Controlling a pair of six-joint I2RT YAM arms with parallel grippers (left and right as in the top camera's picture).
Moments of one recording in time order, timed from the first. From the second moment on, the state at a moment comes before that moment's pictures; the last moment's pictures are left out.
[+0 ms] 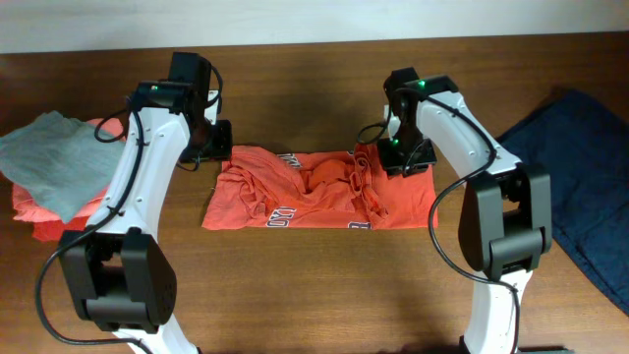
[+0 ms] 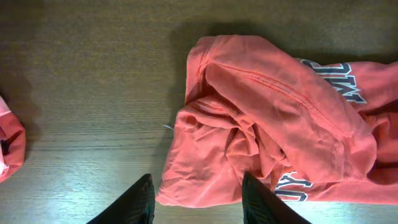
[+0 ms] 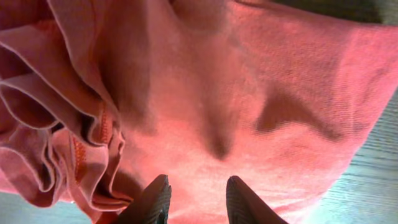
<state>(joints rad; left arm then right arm) -0.11 1.90 1.69 -1.16 -0.01 -0.12 0.22 2.15 1.73 -1.23 -0.07 0.11</state>
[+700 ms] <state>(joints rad) -0.11 1.90 1.69 -1.19 -0.01 -0.13 0.37 2.15 1.71 -1.14 -0.21 0.04</state>
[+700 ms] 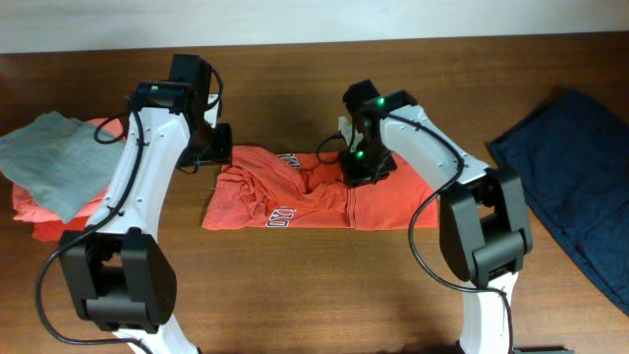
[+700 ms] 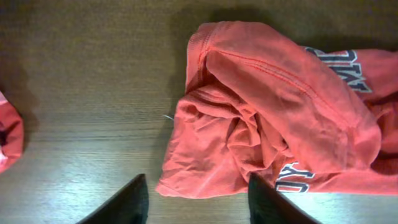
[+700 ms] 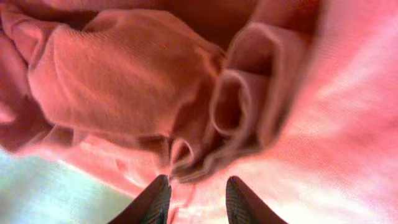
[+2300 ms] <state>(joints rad) 0.07 2.15 1.71 -1.26 0.15 0.00 0.05 2.05 1.87 -1.41 -0.07 0.01</state>
